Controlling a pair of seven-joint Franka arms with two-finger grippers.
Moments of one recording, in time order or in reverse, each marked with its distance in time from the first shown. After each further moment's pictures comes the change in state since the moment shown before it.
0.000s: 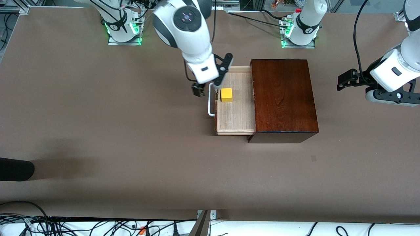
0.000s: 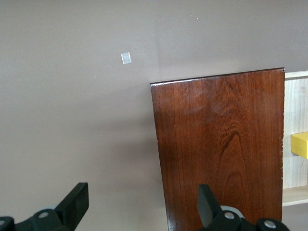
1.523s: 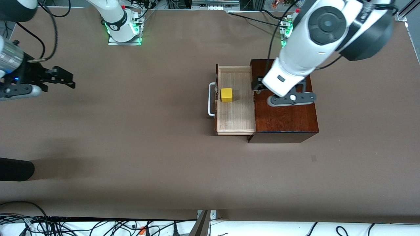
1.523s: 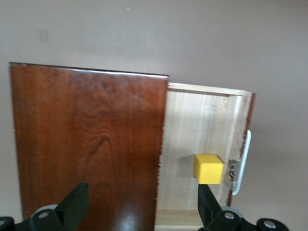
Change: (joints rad) left arm 0.001 0.230 -0.457 0.189 0.091 0.025 -0.640; right arm -0.575 -0.410 -0.168 -0.200 -0.002 -0.376 0.399
